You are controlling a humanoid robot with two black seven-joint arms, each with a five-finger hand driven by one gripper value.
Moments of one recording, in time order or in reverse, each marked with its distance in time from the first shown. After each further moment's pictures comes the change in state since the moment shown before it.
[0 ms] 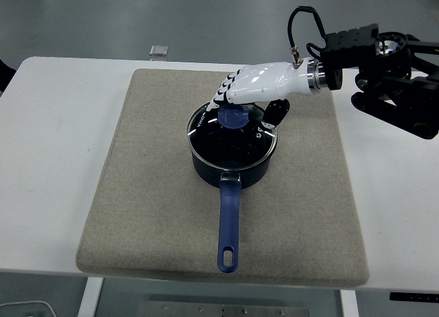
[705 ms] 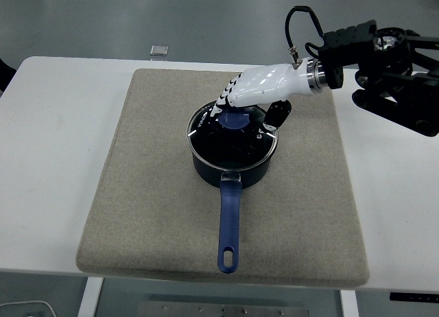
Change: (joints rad) left arm 0.000 0.000 0.000 0.000 0.000 0.000 0.000; right arm 0.021 0.000 -0.020 0.005 0.016 0.057 0.001
